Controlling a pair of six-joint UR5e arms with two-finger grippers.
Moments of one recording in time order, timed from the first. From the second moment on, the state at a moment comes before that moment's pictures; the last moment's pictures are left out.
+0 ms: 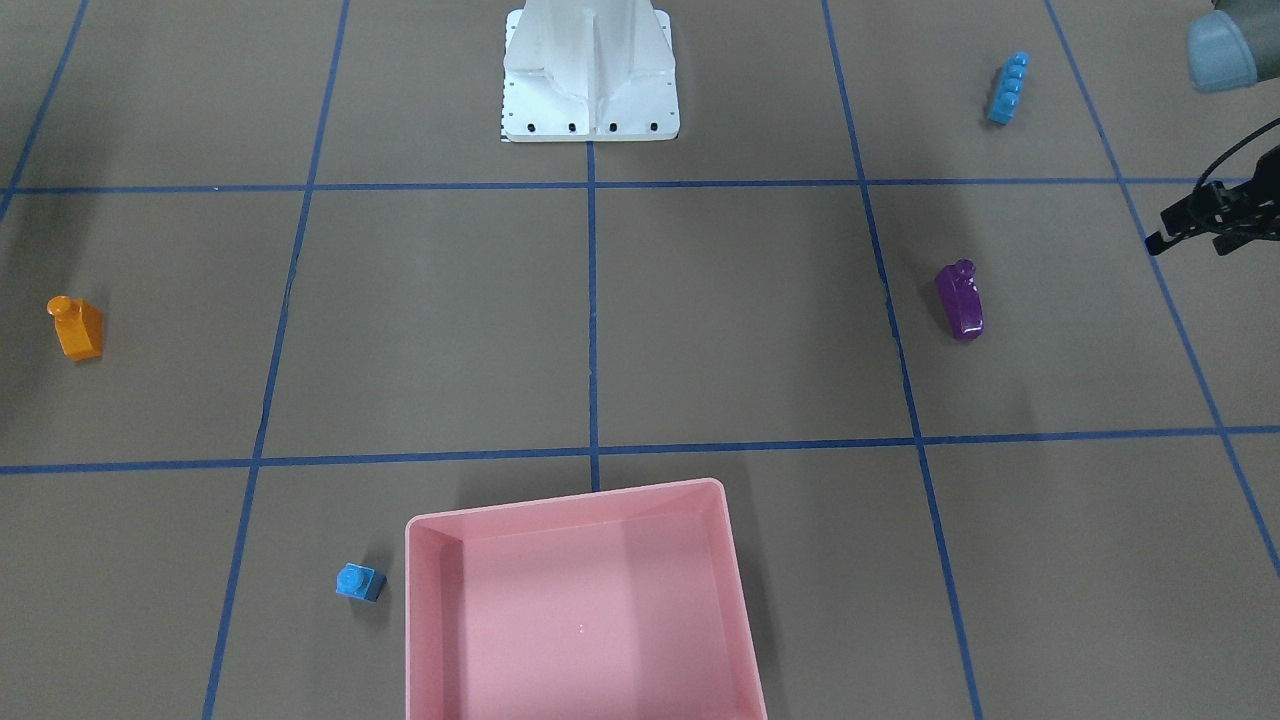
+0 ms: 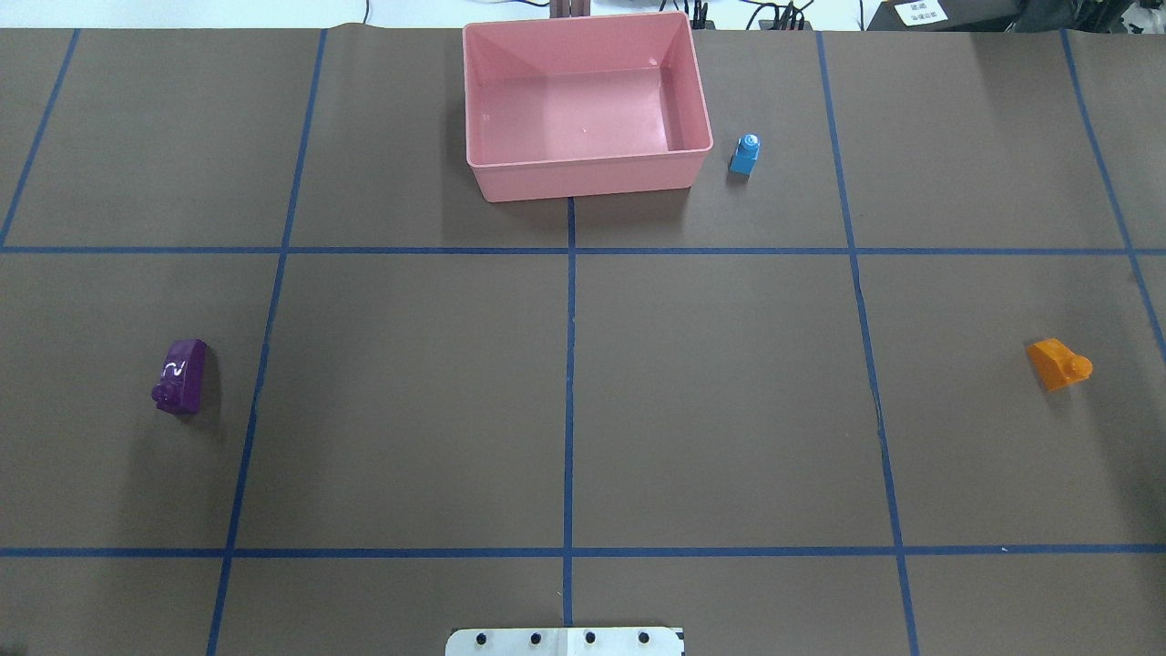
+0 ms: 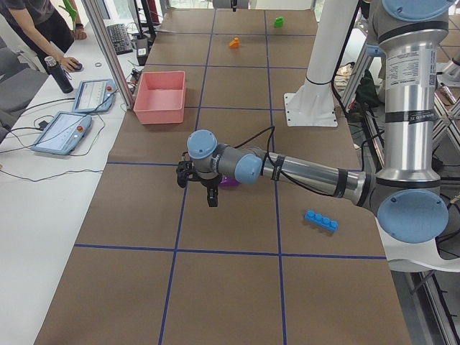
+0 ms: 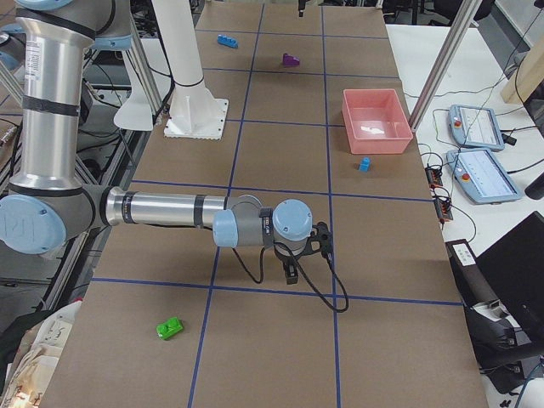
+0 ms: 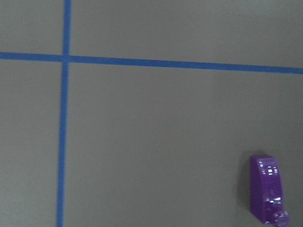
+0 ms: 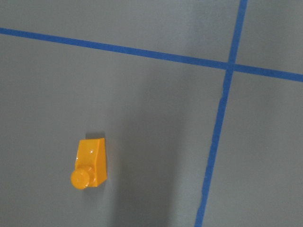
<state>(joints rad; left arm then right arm) -1.27 -1.50 -1.84 -1.71 -2.46 -0.52 1.49 -1.71 1.71 -1.48 2.50 -0.05</state>
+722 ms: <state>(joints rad) -1.18 -1.52 -1.85 -1.76 -2.46 -0.63 1.14 -1.54 1.59 -1.48 2.42 0.09</state>
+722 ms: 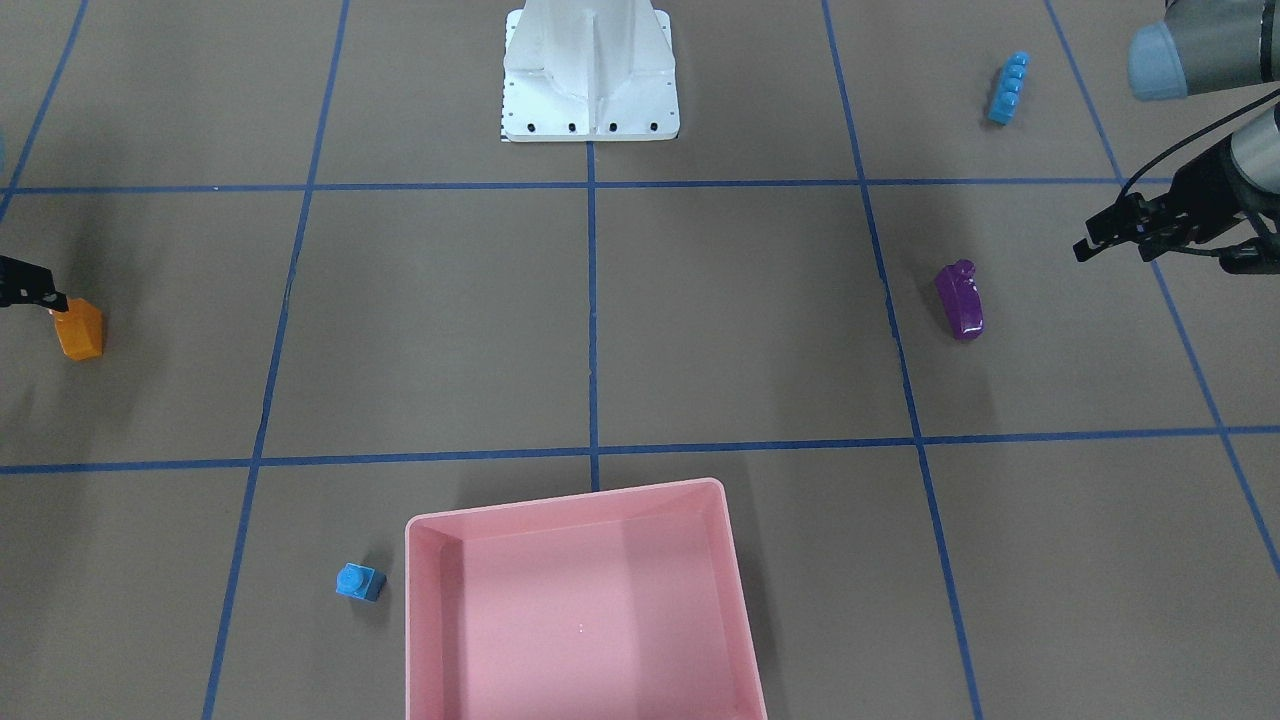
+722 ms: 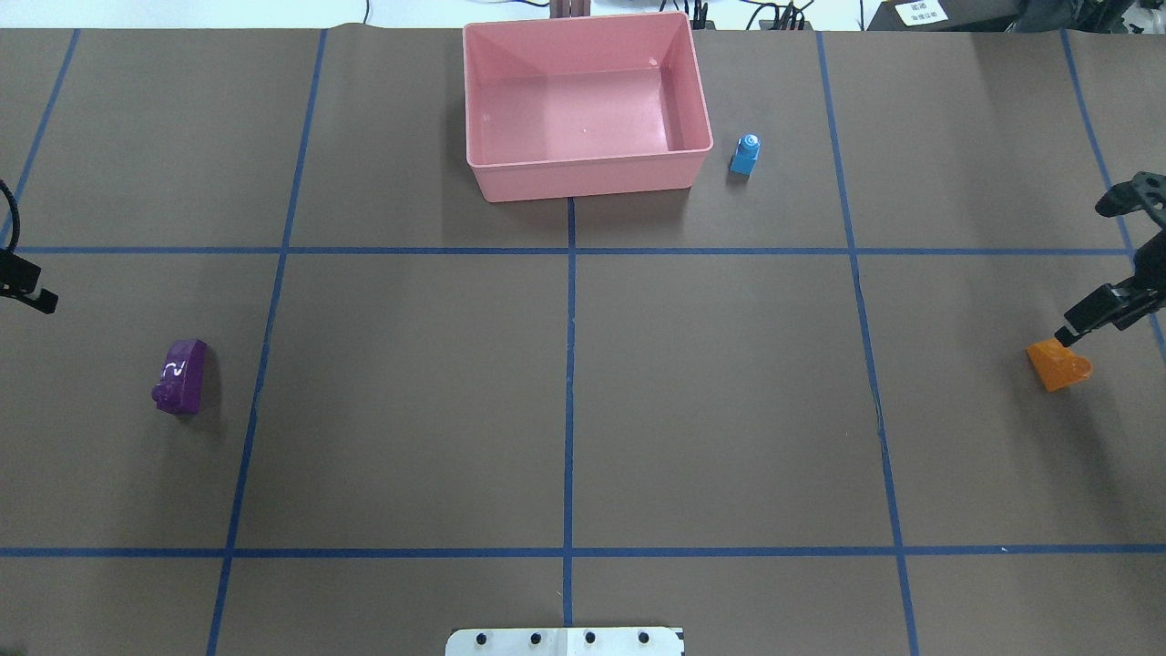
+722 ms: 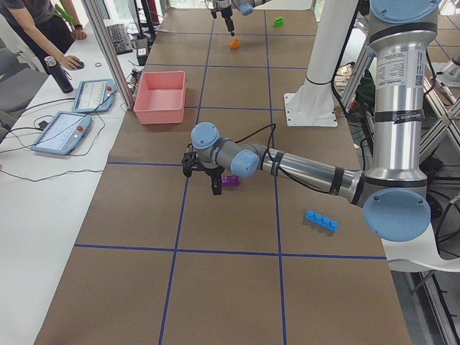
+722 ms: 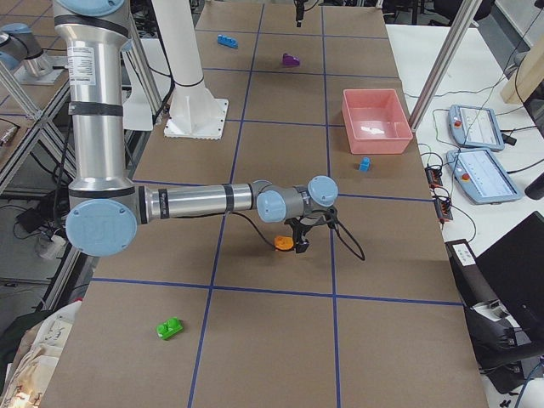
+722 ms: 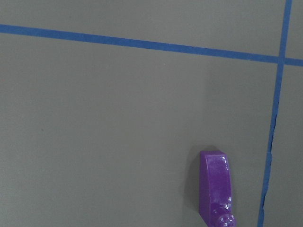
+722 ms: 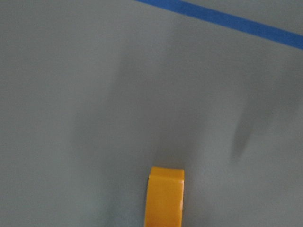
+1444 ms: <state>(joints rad) -1.17 -1.52 -1.85 -1.76 -2.44 -0.63 1.06 -1.50 1.48 -1.48 2.40 0.10</state>
